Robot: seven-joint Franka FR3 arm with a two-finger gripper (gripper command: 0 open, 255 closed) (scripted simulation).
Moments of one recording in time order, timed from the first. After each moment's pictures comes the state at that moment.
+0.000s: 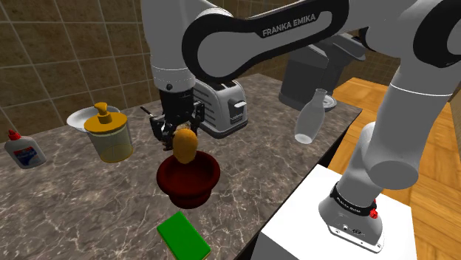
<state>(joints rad) 0.18 0.10 0.51 -1.81 -0.12 1.88 0.87</state>
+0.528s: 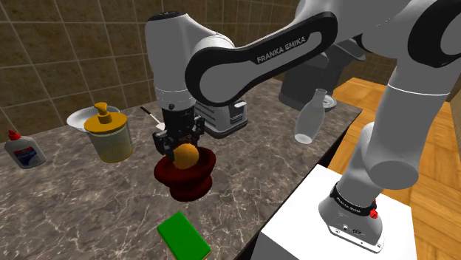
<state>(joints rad) 0.18 0.12 0.50 -1.89 -0.14 1.99 0.89</state>
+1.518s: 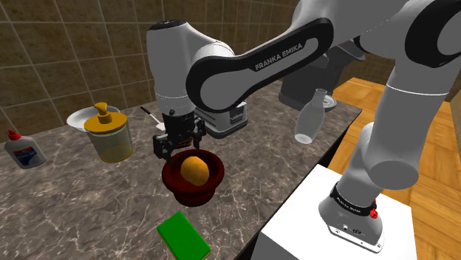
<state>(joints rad) 0.18 0.14 0.50 -1.91 -0.15 2.02 0.89</state>
